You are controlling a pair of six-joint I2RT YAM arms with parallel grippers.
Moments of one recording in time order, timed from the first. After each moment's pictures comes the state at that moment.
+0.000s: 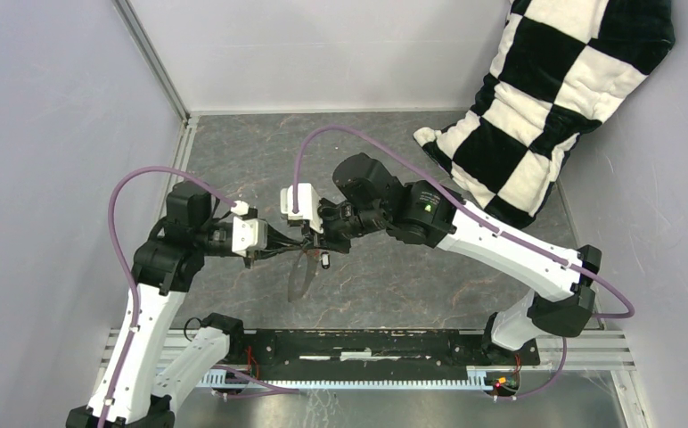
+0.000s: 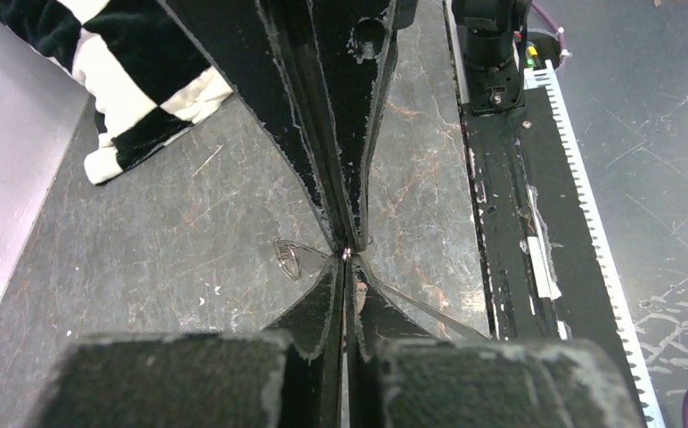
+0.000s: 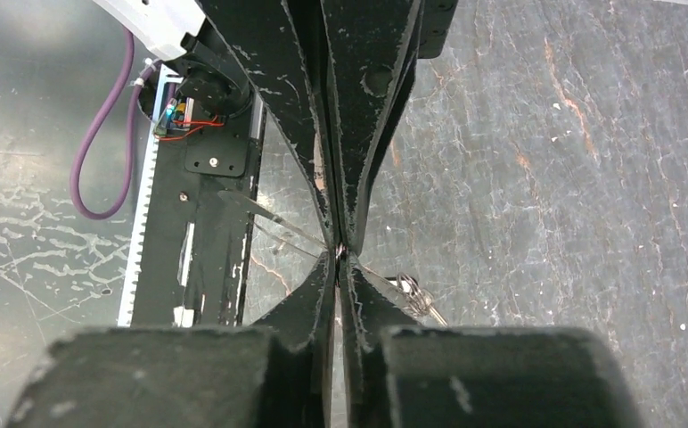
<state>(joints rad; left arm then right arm) -0.25 0.78 1.06 -0.86 1.18 0.81 1.14 1.54 1.74 -0.75 -0.38 -0.36</state>
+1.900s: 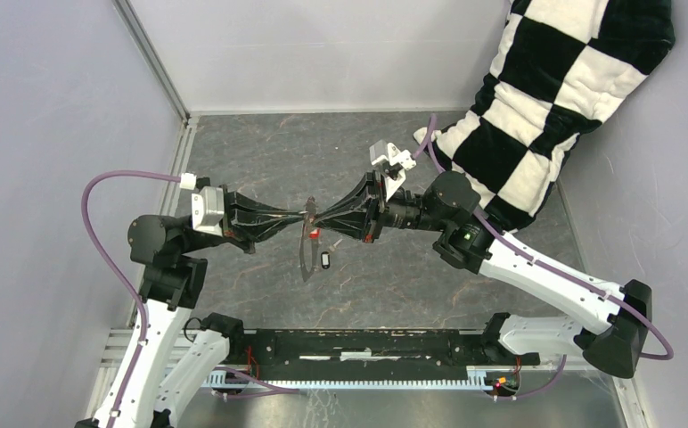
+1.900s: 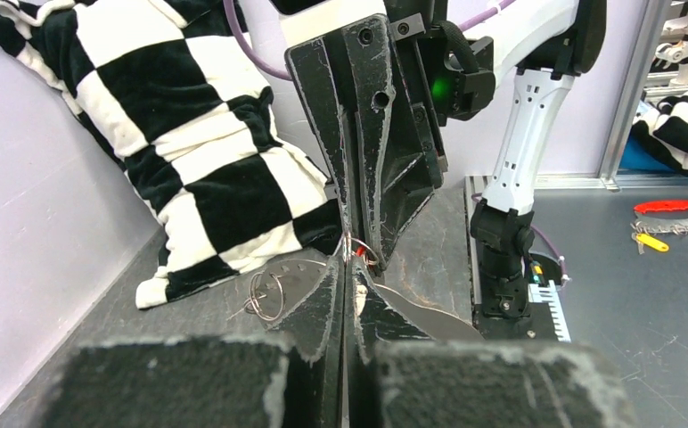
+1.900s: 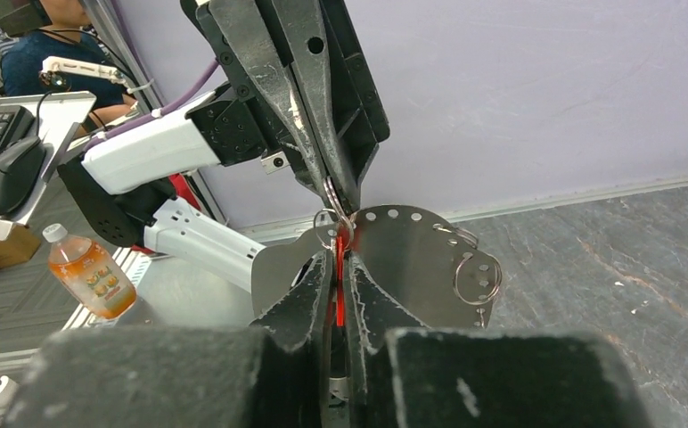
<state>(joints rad) -0.26 0.66 0.86 0.31 1.10 -0.31 0.95 1.18 1.08 0.36 -0.58 0.37</state>
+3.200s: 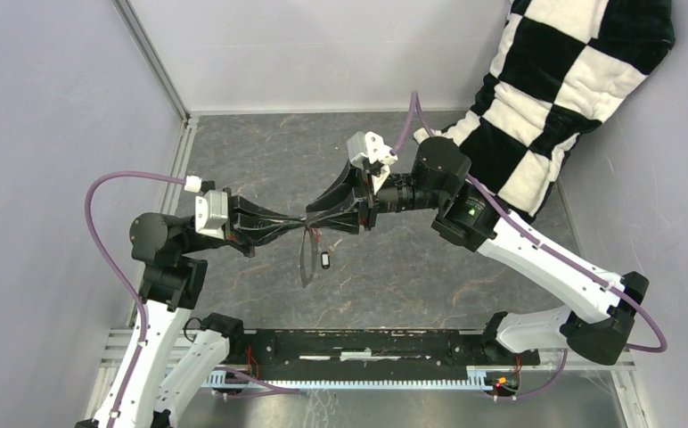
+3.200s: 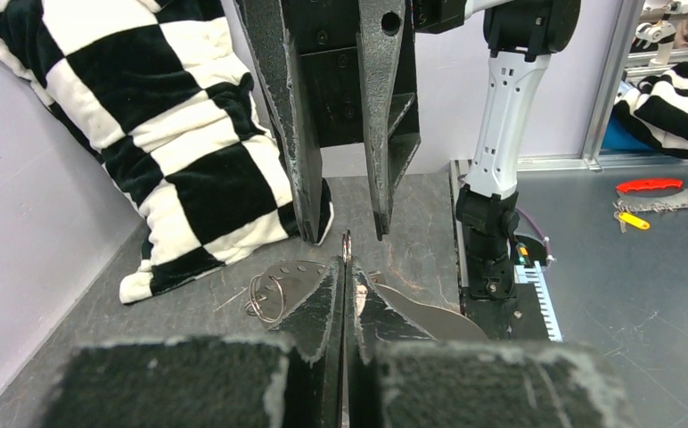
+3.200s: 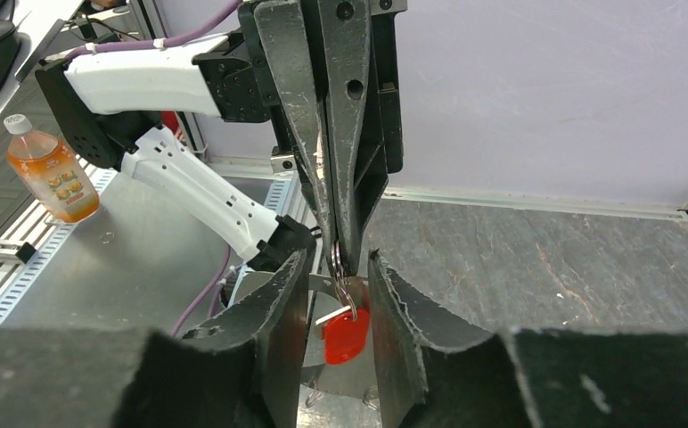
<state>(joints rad) -0.26 0.65 0.86 0.26 1.14 -0.26 0.94 1.29 1.40 -0.02 -0.75 0.05</state>
